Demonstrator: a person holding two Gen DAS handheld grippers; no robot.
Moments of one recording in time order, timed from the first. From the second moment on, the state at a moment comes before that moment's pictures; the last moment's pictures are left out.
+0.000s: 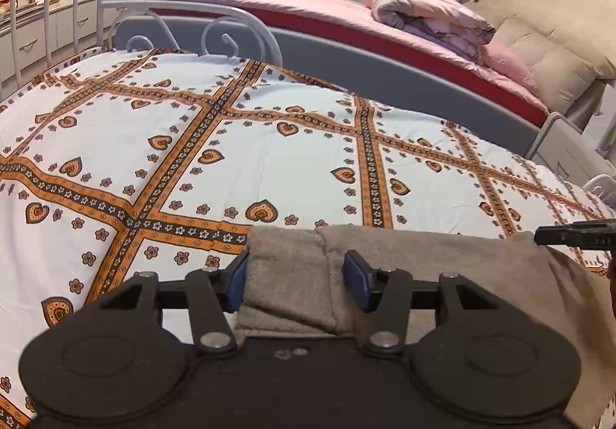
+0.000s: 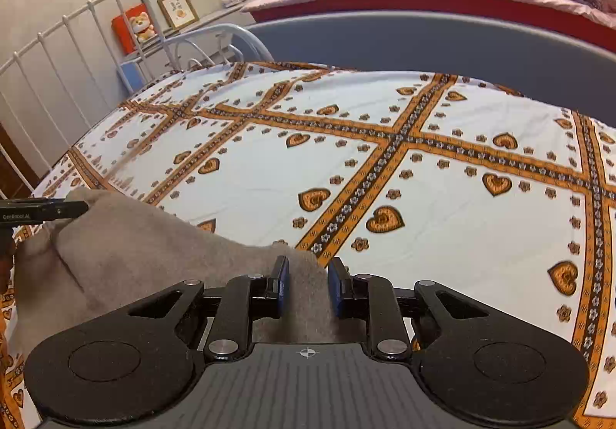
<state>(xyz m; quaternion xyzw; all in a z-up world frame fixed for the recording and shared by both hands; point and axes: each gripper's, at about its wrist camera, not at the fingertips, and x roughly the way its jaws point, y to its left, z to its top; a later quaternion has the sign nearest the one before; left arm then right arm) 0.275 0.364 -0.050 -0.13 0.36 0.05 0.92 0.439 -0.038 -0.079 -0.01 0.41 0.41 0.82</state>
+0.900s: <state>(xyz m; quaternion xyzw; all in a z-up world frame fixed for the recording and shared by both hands) 0.279 0.359 -0.065 -0.12 0.33 0.08 0.93 0.429 -0.005 -0.097 -0.11 0.40 0.38 0.83</state>
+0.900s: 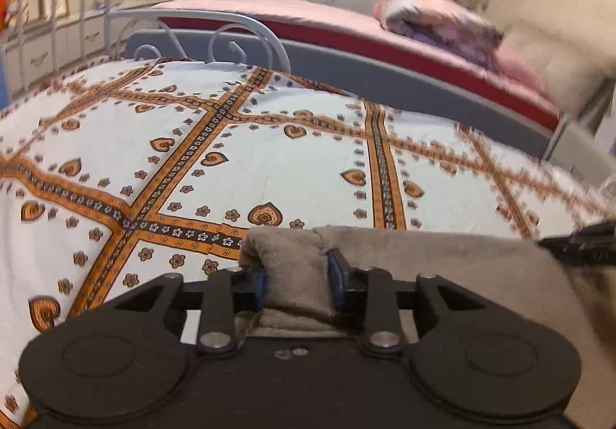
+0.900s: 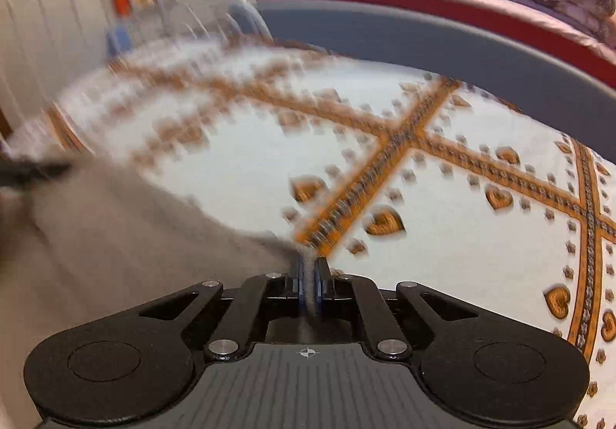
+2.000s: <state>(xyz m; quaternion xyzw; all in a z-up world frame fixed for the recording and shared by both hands) 0.164 0.226 -0.010 -0.10 0.32 0.07 0.94 0.241 -0.471 -0.019 0.24 0.33 0.01 0.91</state>
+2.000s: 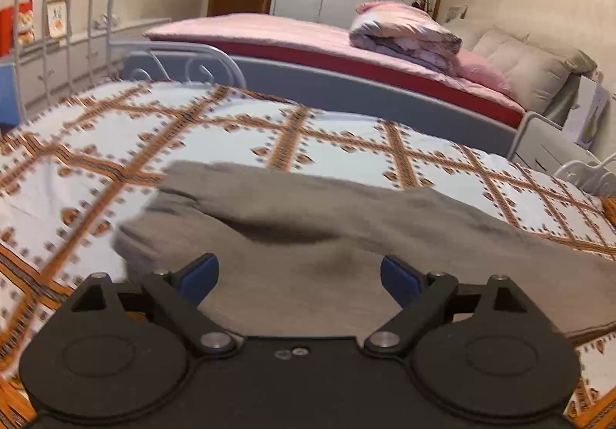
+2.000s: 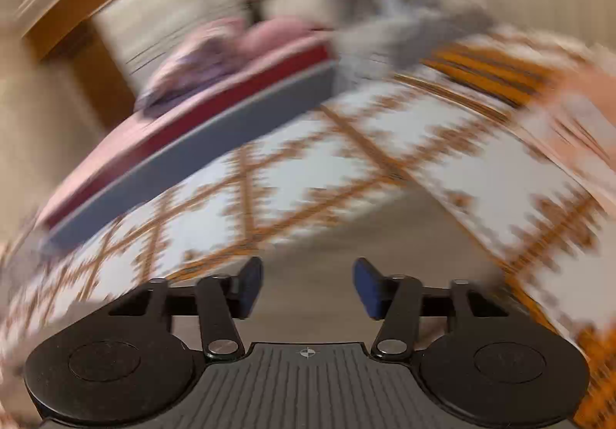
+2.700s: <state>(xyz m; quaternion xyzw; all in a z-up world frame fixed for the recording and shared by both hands) 0.183 0.201 -0.033 -0.08 0.37 0.09 0.92 0.229 -0.575 -0.093 0.46 0.39 -0.01 0.79</state>
